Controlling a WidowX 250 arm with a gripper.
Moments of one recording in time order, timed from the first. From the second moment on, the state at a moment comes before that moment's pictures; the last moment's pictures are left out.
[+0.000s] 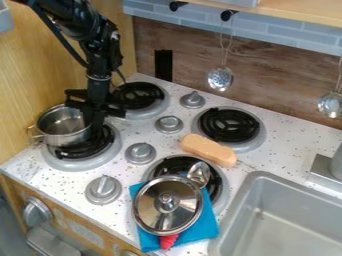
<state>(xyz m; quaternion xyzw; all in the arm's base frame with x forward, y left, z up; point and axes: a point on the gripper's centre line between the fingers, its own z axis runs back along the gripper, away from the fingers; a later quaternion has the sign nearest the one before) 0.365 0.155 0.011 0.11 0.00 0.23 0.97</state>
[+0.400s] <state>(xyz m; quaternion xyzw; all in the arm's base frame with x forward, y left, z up) 0.381 0.150 0.013 0.15 -0.01 0.20 0.97</state>
